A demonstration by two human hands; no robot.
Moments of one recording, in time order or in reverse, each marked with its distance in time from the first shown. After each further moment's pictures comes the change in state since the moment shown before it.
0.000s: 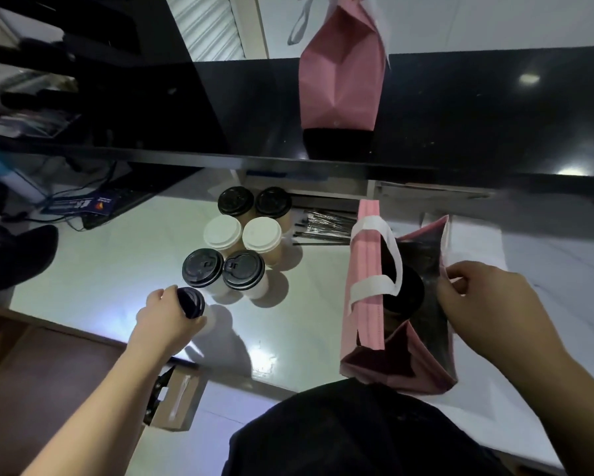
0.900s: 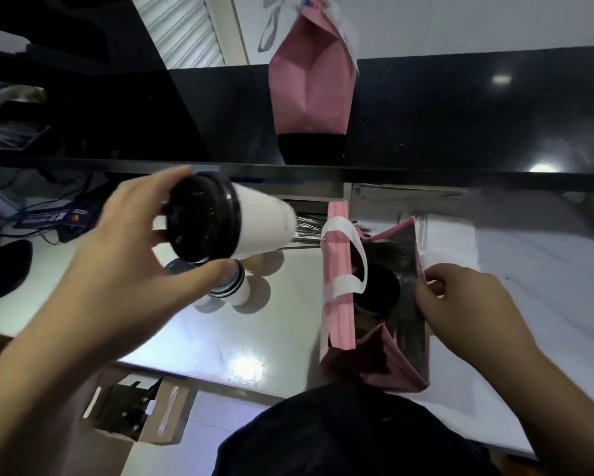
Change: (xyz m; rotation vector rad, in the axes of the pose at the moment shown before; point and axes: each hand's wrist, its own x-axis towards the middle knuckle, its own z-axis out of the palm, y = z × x) left_hand -0.125 0.110 -0.154 -0.374 0.296 0.739; right_hand -0.006 0.007 -0.008 0.013 -0.010 0.003
